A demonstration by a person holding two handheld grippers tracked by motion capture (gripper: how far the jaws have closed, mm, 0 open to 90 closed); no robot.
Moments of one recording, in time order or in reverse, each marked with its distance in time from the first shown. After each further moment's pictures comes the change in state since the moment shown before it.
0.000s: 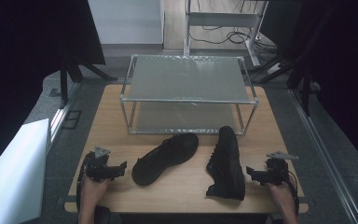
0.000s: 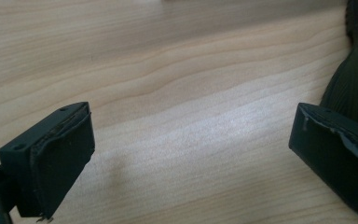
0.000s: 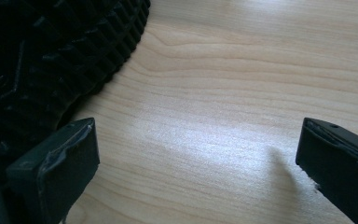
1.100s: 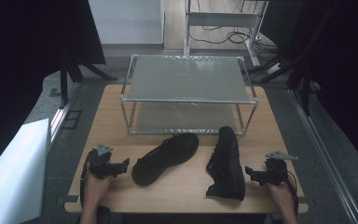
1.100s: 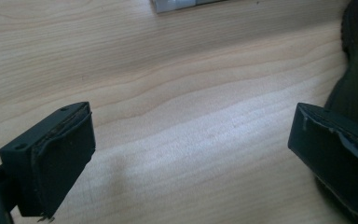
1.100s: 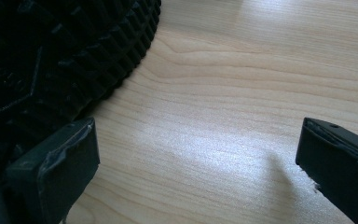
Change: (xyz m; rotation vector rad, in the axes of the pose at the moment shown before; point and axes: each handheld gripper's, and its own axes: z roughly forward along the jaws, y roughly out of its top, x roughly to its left) left arm -0.003 0.009 0.011 -0.008 -0.002 0.001; right arm 0.003 0.001 0.000 -0.024 0.014 -0.018
